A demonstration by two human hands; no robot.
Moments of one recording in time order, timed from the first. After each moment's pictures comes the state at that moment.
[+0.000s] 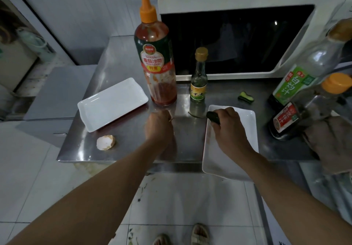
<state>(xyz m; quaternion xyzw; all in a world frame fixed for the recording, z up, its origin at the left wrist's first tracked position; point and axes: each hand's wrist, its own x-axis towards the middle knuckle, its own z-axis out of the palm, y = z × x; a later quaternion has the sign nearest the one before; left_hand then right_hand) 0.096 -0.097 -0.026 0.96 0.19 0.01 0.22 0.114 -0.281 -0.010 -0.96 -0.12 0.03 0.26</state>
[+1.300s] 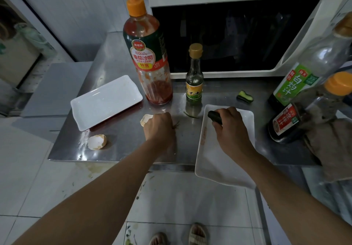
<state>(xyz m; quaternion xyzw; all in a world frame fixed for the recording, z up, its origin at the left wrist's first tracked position) 0.105 -0.114 -0.043 0.98 0.18 -0.03 0.12 0.129 -0.299 -0.024 -0.95 -0.13 0.04 0.28</state>
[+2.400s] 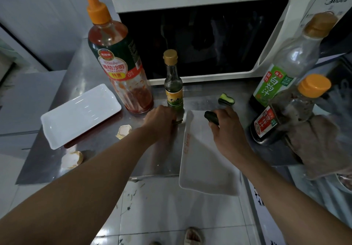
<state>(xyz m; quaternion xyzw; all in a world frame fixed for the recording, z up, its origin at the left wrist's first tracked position) 0.166 -0.130 -0.035 0.99 -0.04 -0.11 0.08 0.148 -0.326 -0.023 -0.96 -0.09 0.03 0.26</state>
